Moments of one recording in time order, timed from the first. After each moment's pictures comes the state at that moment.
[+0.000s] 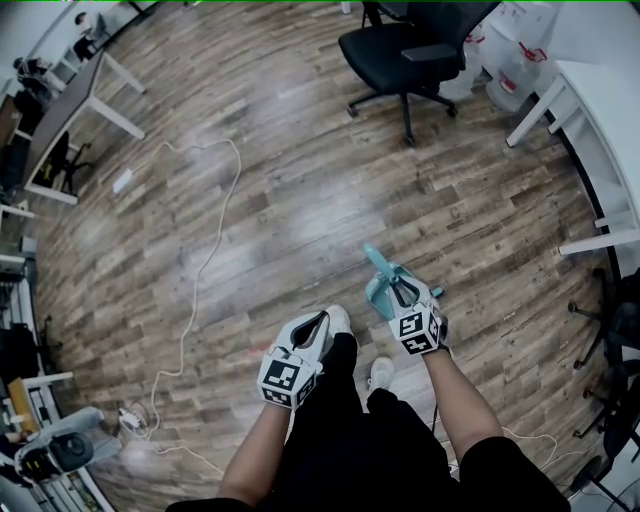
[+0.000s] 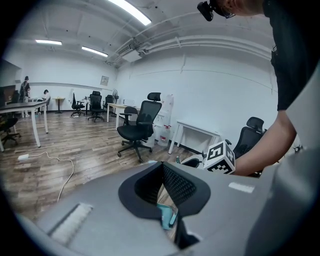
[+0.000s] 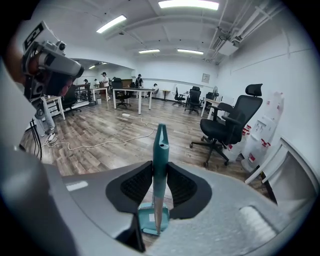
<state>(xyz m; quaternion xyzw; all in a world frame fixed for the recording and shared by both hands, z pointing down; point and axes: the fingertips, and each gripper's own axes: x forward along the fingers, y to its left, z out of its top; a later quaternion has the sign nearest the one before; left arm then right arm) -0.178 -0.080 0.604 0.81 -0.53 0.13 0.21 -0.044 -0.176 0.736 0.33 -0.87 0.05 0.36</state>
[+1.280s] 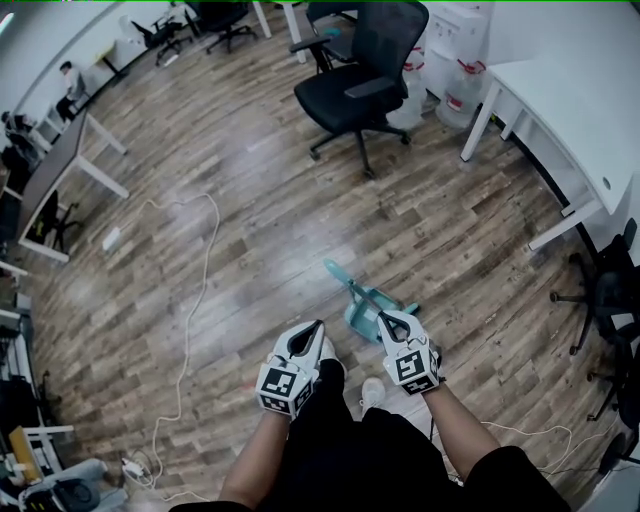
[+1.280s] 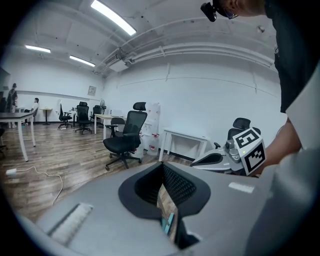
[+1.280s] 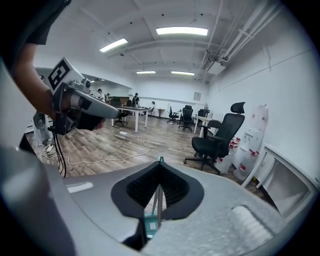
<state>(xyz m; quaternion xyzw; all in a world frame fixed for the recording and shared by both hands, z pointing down) -0.112 -0.079 0.558 0.85 -0.48 0.11 0.15 0.008 -0.105 0.615 0.36 -0.89 0.02 0.26</state>
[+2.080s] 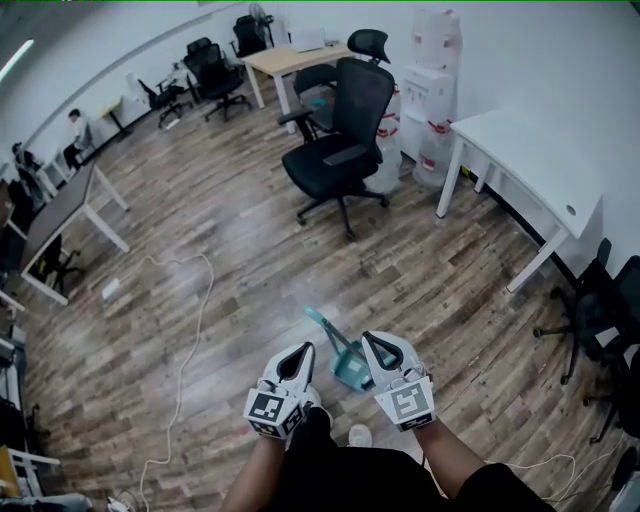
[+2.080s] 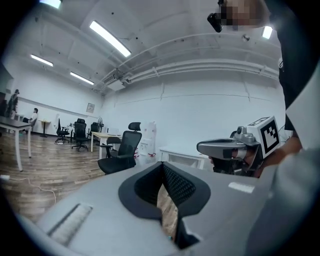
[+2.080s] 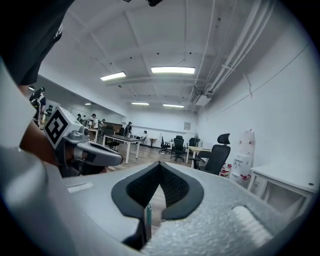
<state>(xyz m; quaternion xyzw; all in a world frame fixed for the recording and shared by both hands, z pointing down) -0.062 -0.076 0.467 0.87 -0.49 0.03 0.08 0.043 -0.087 0.432 0.41 -0.91 -0.05 0.08</state>
